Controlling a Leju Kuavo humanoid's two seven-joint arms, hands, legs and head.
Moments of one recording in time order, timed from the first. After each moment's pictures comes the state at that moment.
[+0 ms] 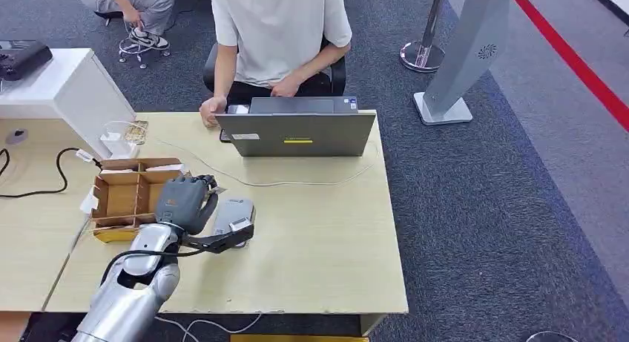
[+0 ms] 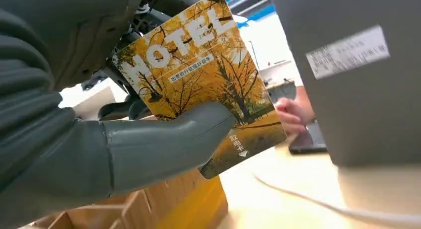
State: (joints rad) left arm -0.32 0.16 -0.36 -1.22 -1.23 0.07 0.05; right arm -0.05 0.07 -0.05 -0.19 0.06 -0.11 -0.13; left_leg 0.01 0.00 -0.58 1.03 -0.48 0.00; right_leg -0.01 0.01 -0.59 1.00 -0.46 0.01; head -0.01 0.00
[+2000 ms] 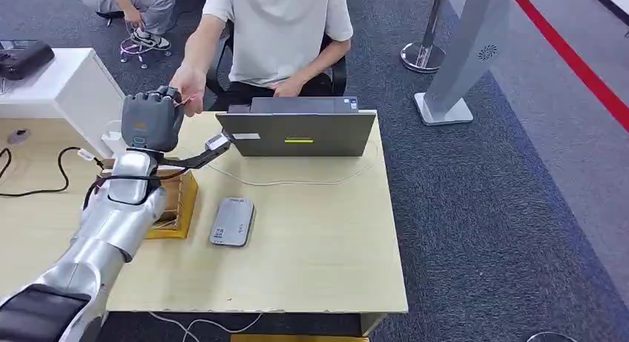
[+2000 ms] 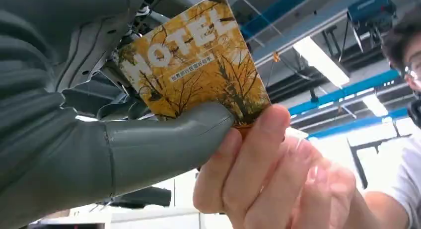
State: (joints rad) left arm -0.80 0.14 -0.33 -0.66 -1.41 0.61 0.10; right arm -0.09 0.10 -0.07 -0.19 0.22 -0.08 -0.06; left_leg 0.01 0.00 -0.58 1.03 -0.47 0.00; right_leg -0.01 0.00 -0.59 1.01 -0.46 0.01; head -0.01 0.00
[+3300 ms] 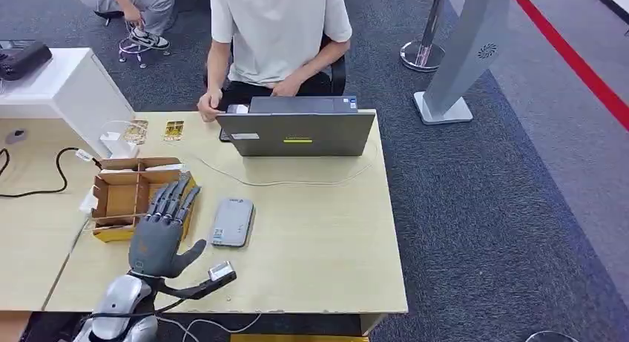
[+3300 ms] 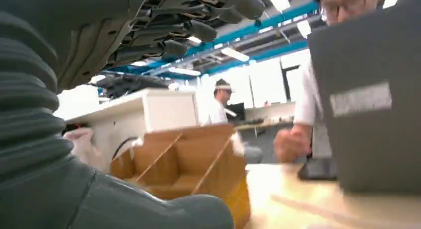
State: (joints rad) left arm 0.00 0.25 -0.29 -1.46 -1.21 0.34 -0.01; right arm -0.03 0.10 -0.15 -0.19 0.16 -0.10 -0.13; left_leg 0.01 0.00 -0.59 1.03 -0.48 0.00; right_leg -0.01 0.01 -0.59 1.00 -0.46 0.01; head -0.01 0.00
